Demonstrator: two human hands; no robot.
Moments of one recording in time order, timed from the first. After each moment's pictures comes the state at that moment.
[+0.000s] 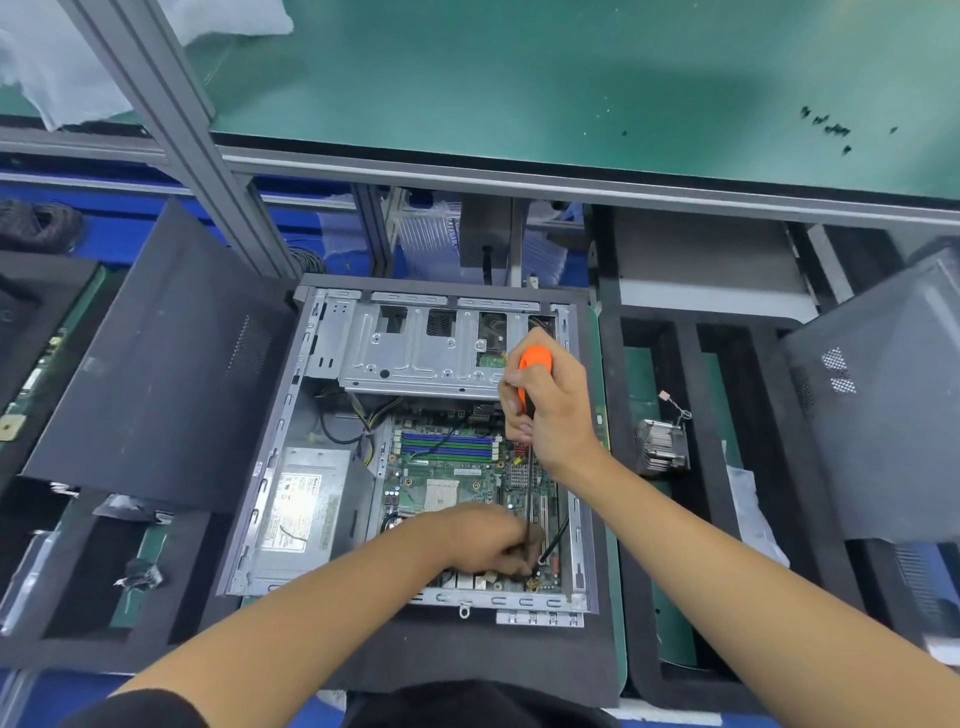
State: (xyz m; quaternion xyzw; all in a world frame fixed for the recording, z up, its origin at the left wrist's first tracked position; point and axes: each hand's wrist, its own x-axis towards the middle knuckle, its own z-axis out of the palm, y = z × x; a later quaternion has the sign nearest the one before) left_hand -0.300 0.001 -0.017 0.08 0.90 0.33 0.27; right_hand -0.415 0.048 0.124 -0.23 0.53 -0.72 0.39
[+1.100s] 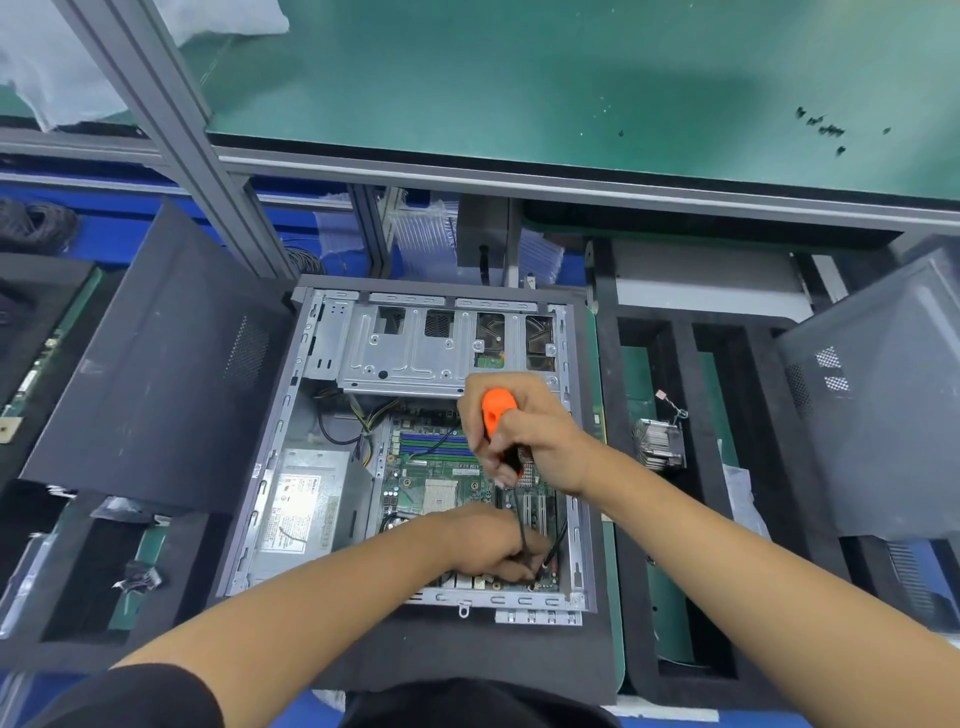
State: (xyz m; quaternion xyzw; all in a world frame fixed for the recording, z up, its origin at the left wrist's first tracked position) left_hand -0.299 0.003 -0.008 0.12 0.91 0.32 0.24; right_hand -0.413 0.058 0.135 -0.42 0.42 -0.58 0.56
